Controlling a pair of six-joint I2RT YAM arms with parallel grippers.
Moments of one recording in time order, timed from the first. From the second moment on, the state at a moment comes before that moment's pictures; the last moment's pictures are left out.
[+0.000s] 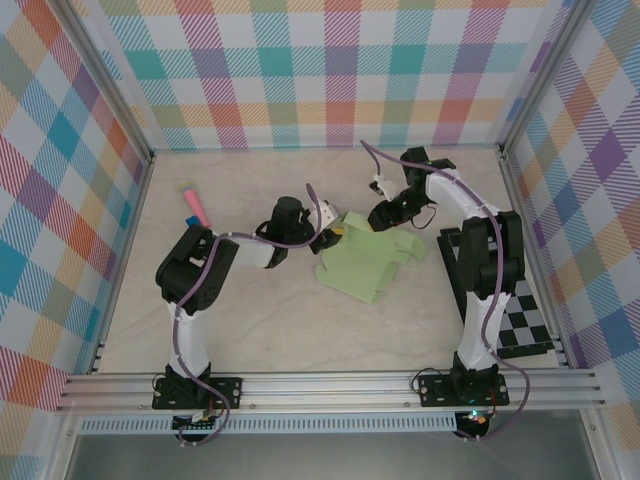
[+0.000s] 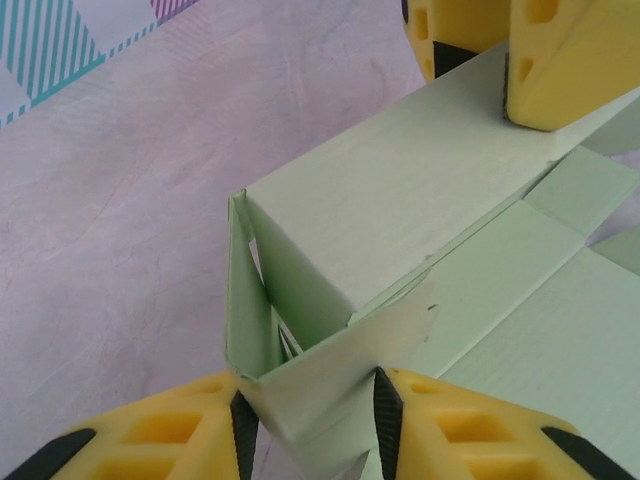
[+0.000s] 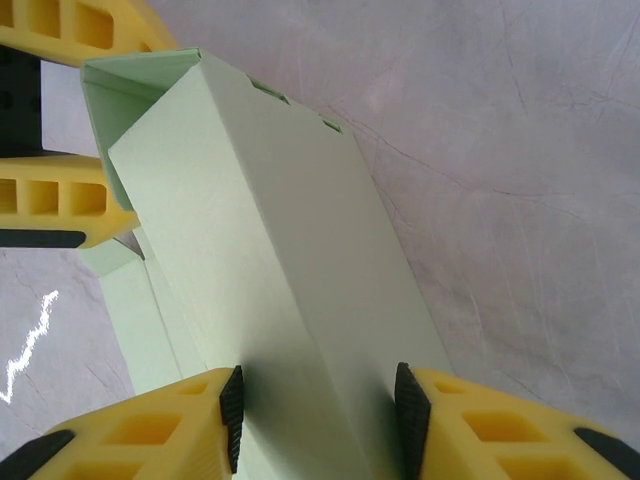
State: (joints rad) left arm -0.52 2.01 1.05 0.52 0.46 0.35; right arm 0.23 2.02 1.65 -1.01 -0.54 -0.36
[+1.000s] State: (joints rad) left arm -0.55 2.07 1.13 0.52 0.41 0.36; right arm 0.23 2.01 1.65 -1.00 -0.60 -0.34
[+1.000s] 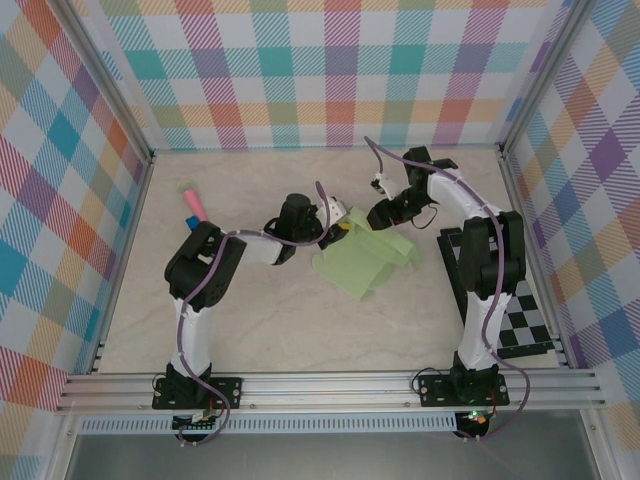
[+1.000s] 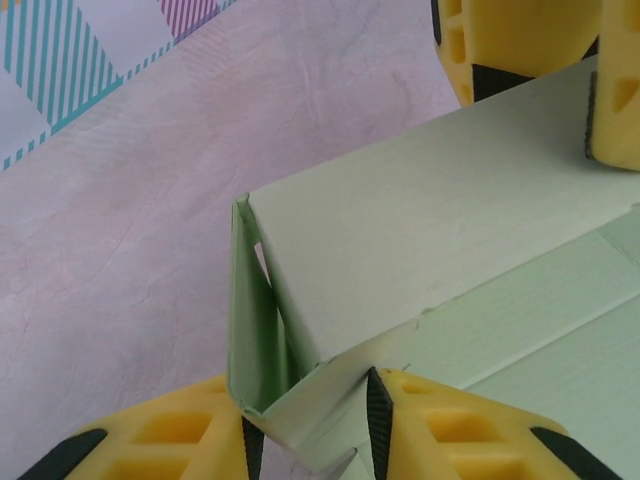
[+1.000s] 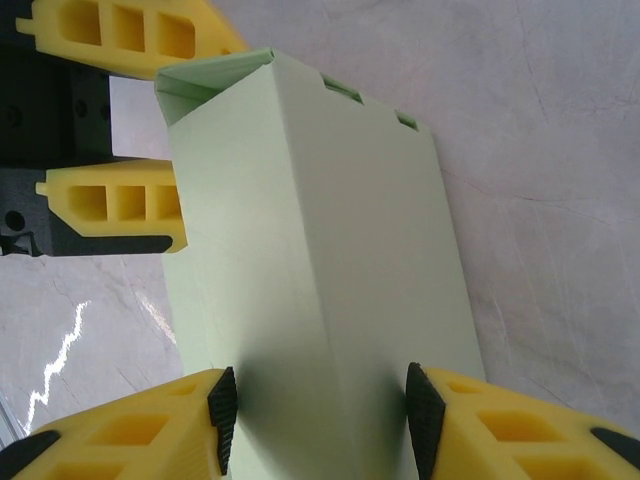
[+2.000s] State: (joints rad) left arm -0.59 2.21 1.29 0.53 0.42 0.34; right arm 0.20 2.01 1.59 -0.94 -0.67 -0.30
